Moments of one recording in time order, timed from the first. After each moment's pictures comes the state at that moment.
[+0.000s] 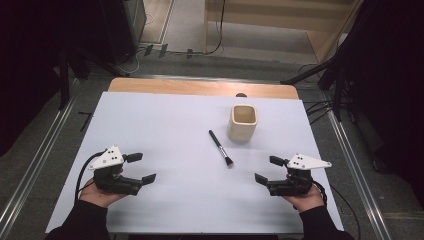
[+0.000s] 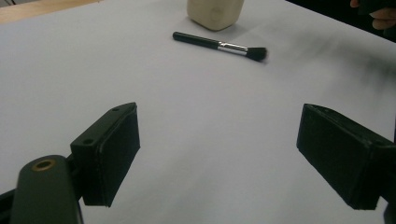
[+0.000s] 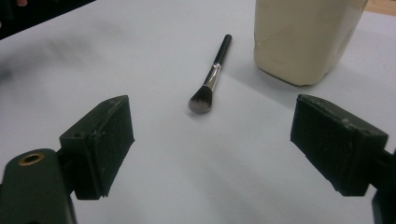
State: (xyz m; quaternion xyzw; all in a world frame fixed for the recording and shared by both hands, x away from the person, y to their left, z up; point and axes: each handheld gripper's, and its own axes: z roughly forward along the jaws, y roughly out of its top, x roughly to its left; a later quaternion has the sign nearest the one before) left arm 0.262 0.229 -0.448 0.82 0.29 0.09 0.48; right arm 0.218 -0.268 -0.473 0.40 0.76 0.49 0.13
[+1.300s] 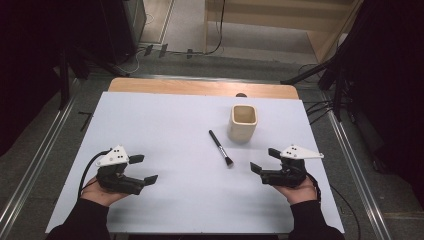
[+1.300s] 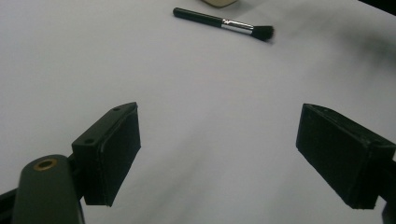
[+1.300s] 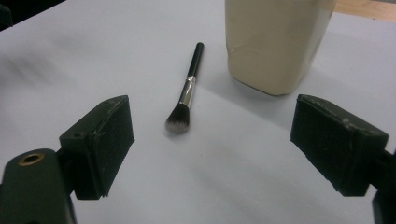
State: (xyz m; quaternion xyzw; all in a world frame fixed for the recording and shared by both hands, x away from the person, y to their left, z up) left arm 0.267 0.223 -0.451 0.84 0.30 0.08 0.44; right arm 0.236 -0.250 -0.460 0.45 0.75 0.45 0.16
